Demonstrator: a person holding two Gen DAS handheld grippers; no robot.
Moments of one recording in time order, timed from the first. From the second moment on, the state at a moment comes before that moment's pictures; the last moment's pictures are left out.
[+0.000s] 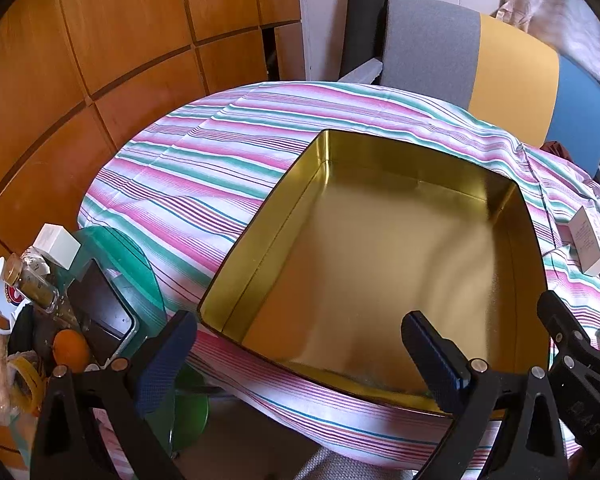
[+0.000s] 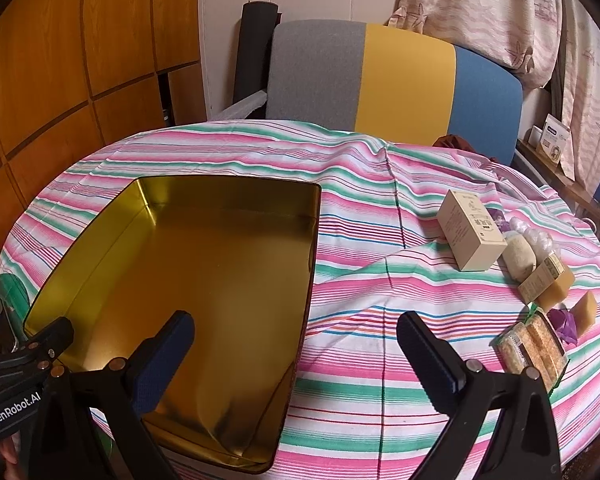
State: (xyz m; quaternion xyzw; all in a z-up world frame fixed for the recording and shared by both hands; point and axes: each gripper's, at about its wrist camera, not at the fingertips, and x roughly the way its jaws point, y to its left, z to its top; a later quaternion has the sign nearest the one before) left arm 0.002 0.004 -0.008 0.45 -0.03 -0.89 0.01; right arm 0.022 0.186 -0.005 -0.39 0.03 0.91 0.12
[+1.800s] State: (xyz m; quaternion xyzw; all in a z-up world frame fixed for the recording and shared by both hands) left arm 0.105 0.136 -0.023 0.46 -0.05 -0.84 -0.28; right arm 0.148 0.416 -0.039 -0.38 0.18 0.90 0.14
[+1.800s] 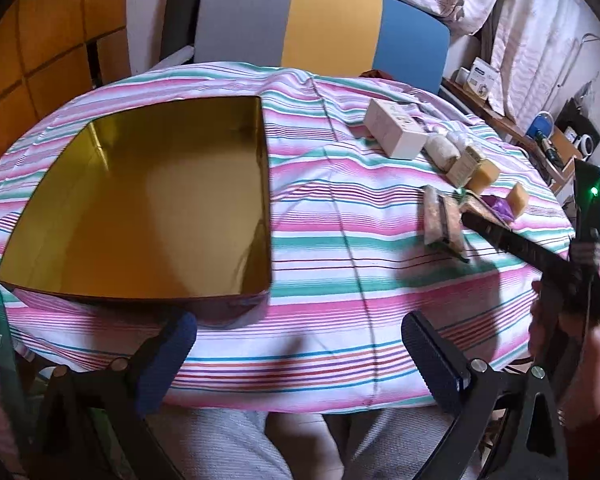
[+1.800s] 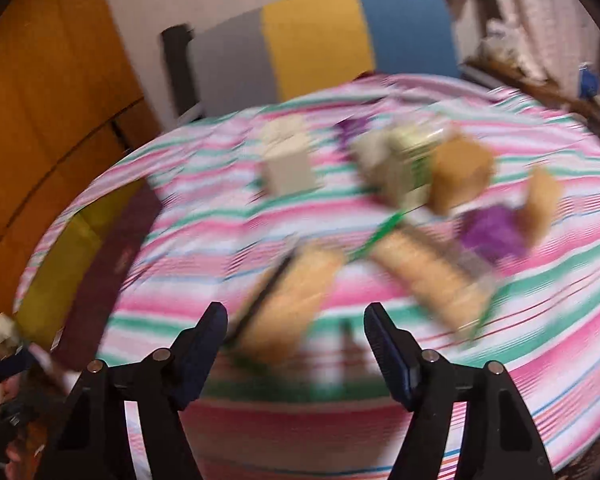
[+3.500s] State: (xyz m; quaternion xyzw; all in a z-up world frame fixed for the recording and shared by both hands) left arm 0.064 0.336 -0.078 0.41 -0.17 -0.81 -0.37; right arm 0.177 0.464 -0.082 -0.35 0.20 0.88 0.27
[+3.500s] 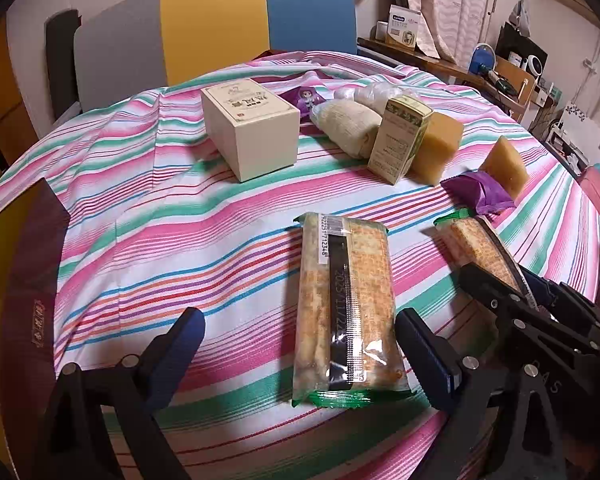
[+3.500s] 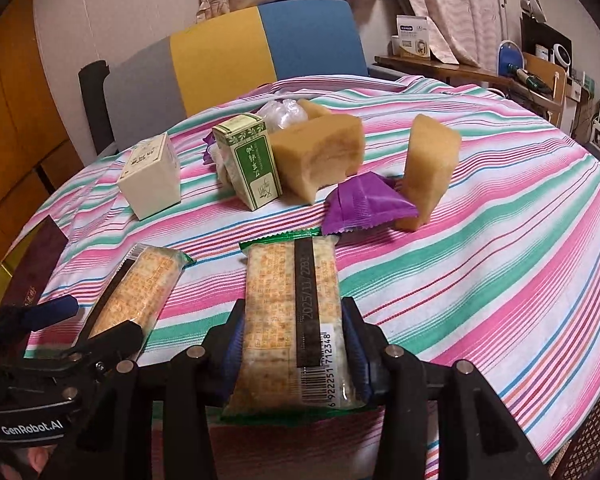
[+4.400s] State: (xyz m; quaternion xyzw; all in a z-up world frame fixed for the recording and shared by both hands) left arm 0.095 0.280 -0.061 0.42 -0.09 -0.80 -0.42; right arm 0.170 0.456 -0.081 -0.37 0.17 0.87 0.29
